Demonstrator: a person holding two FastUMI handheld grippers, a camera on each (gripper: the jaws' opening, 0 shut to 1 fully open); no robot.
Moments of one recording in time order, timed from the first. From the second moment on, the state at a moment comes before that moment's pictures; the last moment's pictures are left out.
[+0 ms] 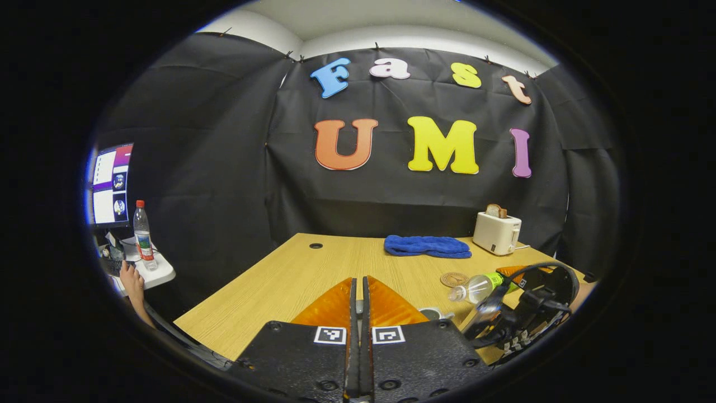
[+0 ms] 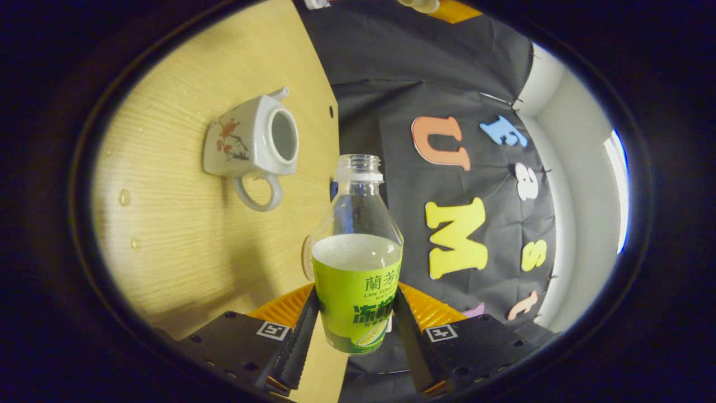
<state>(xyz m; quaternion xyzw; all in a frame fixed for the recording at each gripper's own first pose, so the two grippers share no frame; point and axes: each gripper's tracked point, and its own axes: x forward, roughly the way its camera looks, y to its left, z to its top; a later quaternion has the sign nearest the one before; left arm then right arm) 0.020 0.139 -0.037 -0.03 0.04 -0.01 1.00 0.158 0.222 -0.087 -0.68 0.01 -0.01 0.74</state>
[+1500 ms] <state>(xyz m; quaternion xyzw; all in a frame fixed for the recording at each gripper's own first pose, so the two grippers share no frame) 0.019 0.130 -0.040 -0.01 0.05 -0.02 1.00 0.165 0.249 -0.024 -0.84 -0.15 -0.09 0.51</state>
